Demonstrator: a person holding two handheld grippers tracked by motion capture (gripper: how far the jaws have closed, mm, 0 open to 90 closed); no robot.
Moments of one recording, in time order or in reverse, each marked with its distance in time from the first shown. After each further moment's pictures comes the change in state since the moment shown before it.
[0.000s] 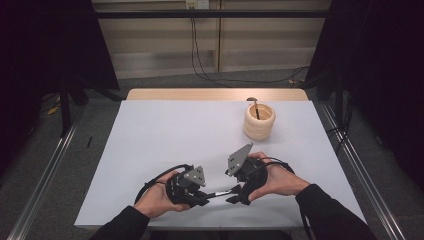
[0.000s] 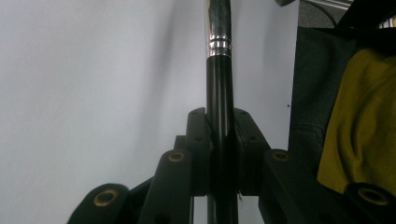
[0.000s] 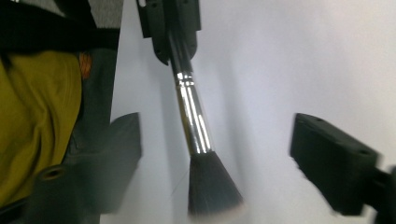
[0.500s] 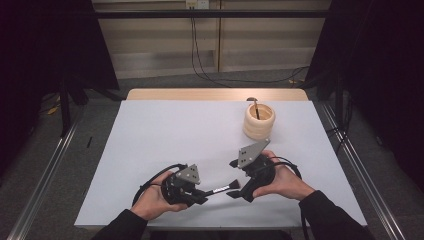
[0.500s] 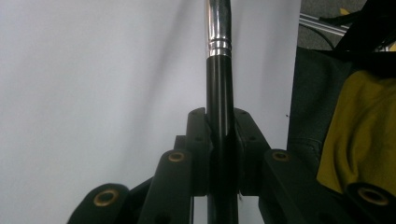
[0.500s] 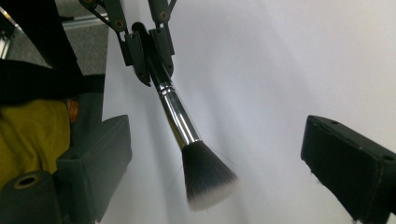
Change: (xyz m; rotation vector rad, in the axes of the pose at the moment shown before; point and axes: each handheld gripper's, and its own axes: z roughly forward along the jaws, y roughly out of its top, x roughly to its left) left arm 0.000 -0.010 -0.009 -0.062 0.010 -0.042; right arm 0.000 -0.013 -0.017 -0.177 -0.077 0.076
